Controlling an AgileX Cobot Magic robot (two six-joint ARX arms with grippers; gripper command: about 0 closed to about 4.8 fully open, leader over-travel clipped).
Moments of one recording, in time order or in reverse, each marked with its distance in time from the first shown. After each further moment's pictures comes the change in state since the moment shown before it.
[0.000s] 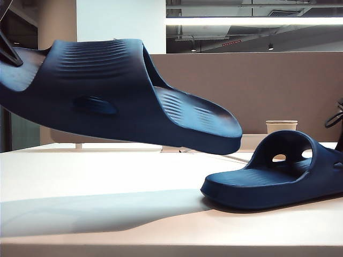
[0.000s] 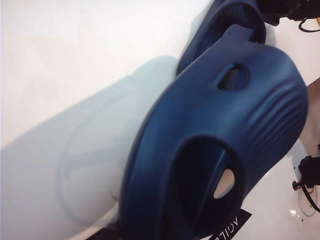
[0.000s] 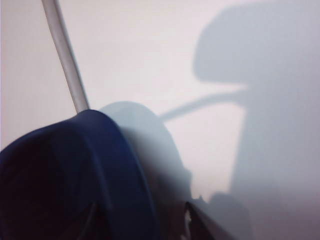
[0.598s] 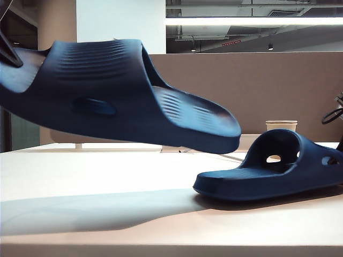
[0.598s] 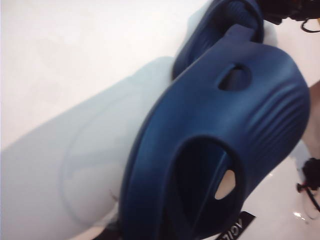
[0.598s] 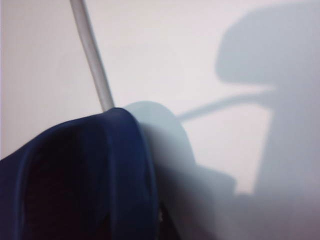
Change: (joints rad) left arm 0.000 0.000 0.000 0.007 -0.018 0.000; right arm -0.002 0.001 0.000 0.015 -0.061 0.020
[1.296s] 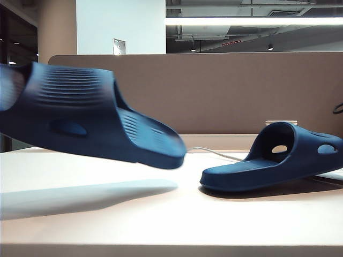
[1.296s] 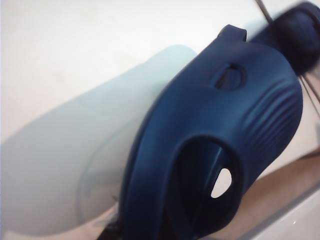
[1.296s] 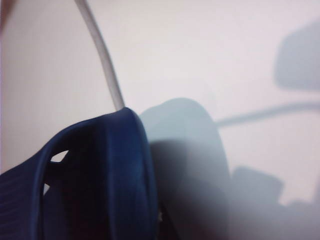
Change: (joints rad) left arm 0.160 0.002 -0.010 -0.010 -0.053 0.000; right arm -0.088 0.002 -0.001 0.094 -0.148 0.121
